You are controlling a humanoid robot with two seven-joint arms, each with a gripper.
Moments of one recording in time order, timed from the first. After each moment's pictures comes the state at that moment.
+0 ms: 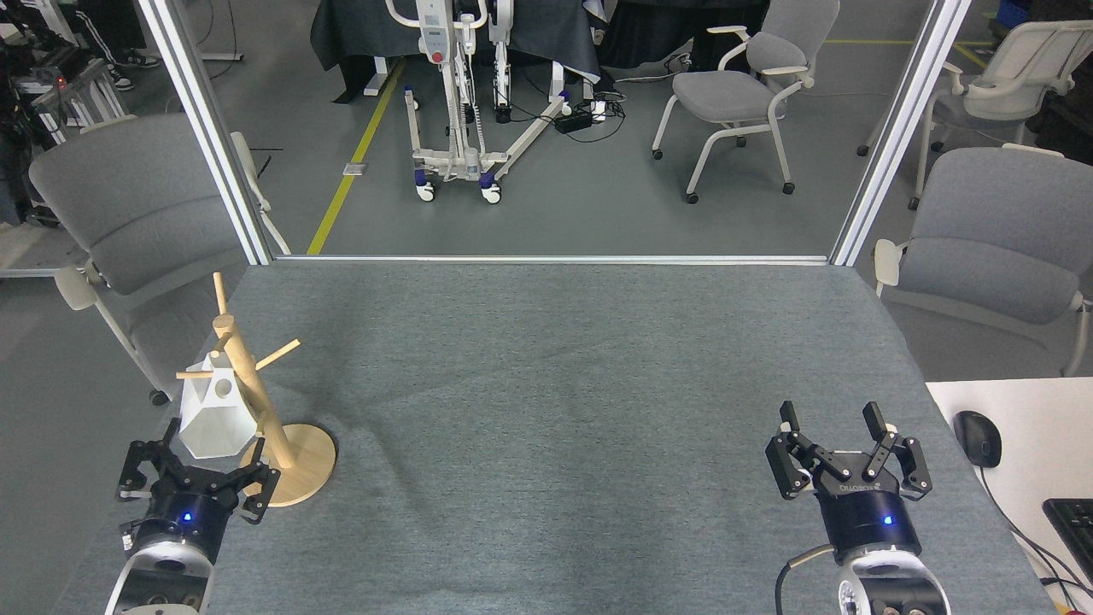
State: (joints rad) left arm -0.17 0.10 0.32 -1.32 -2.01 -0.20 -0.03; right arm -0.08 -0.05 -0.15 -1.52 1.45 -0.13 -0.05
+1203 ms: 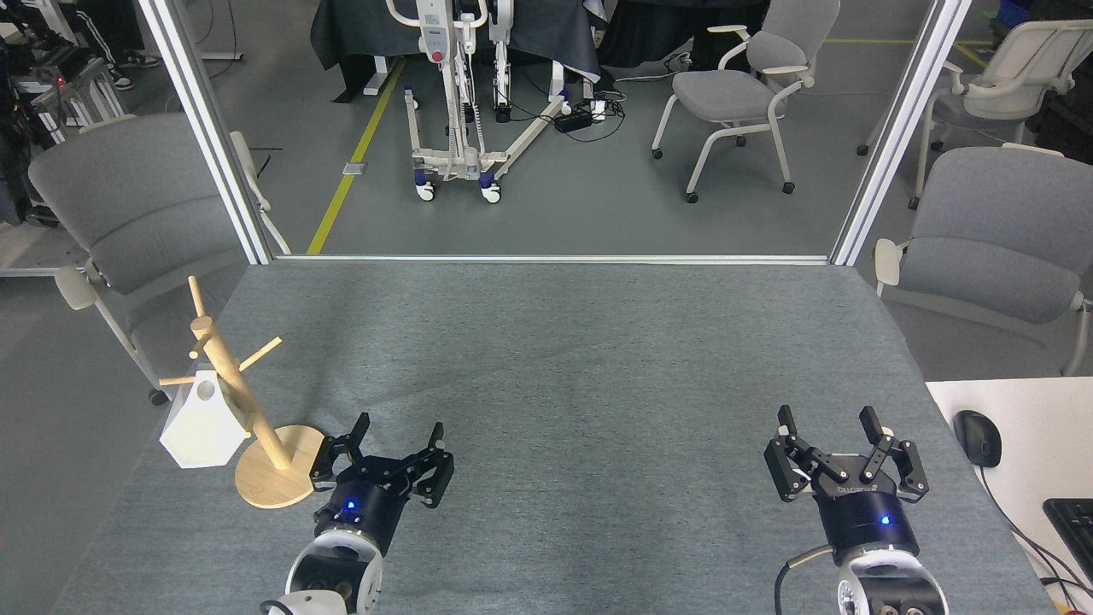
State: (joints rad) left arm -0.20 -0.13 0.10 -1.35 -1.69 -0.21 0.01; right arm -0.09 -0.05 -0.15 -1.49 1.45 -0.14 -0.05
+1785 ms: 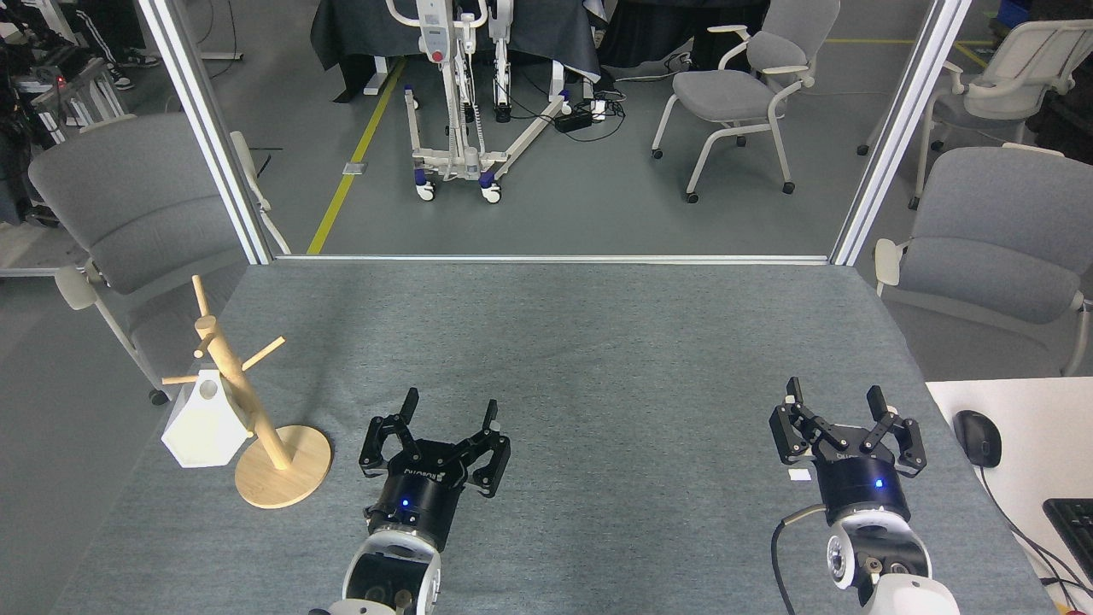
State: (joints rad) left arm -0.15 -0.13 -0.14 -1.48 -1.62 0.01 0.04; right arm -0.21 -0.05 -0.15 -1.35 1.45 -0.04 -0.05
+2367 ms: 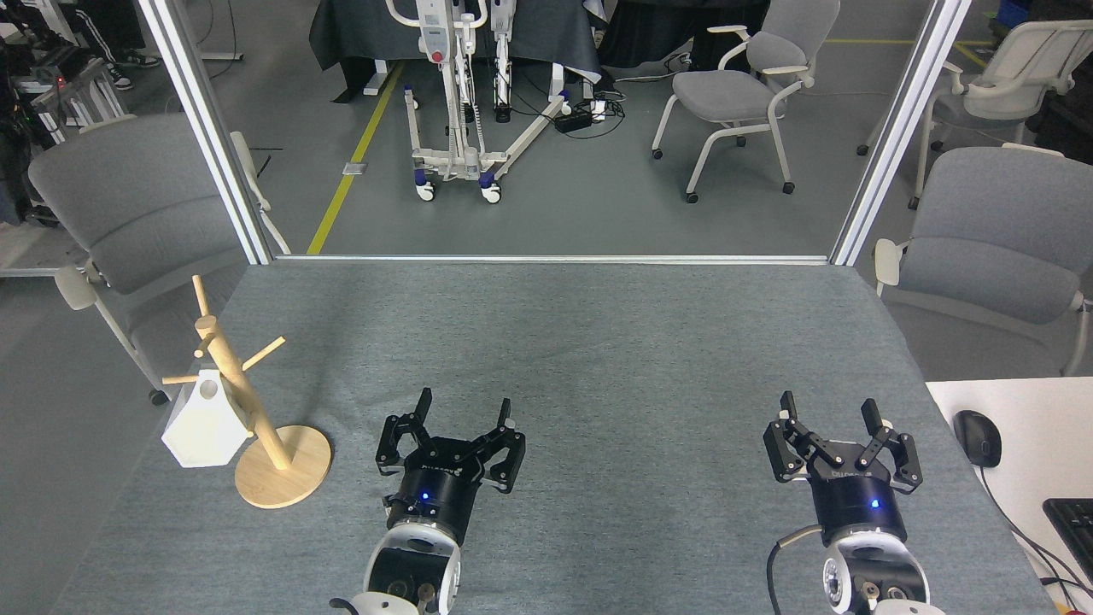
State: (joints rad) left arm -0.19 -0.14 -0.21 -1.47 -1.62 0.09 -0.02; right arm -0.13 -0.04 -0.14 -1.43 1.45 -0.04 -0.04
